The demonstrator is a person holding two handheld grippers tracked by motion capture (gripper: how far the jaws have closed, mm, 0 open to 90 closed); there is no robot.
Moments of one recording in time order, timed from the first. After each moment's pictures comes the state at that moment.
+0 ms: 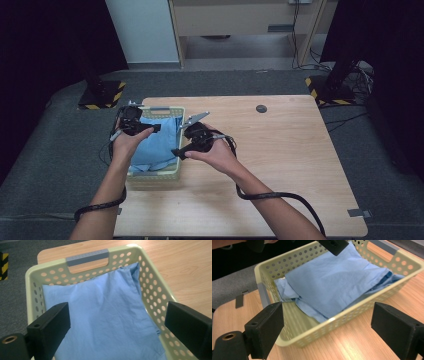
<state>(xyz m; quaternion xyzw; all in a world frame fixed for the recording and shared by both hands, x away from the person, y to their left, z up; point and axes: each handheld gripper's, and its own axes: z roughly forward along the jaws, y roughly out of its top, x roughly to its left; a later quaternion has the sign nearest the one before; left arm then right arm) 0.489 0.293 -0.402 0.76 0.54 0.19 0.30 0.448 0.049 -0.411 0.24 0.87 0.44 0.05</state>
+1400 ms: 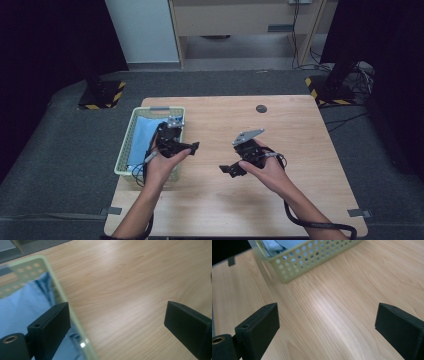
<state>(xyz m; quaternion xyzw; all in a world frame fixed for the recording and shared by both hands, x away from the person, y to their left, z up) 0.421 0.167 -0.410 0.81 0.44 0.18 0.36 0.406 -0.093 -0.436 0.28 0.87 0.40 0.06</state>
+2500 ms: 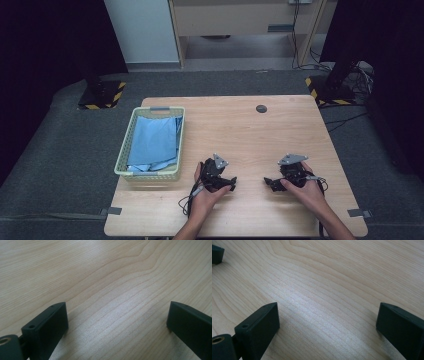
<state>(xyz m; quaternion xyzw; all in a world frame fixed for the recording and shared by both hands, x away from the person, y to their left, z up) 0.385 0.060 -0.538 0.83 0.40 0.16 0.34 0.389 -0.226 -0.539 0.39 0.84 0.35 0.15</state>
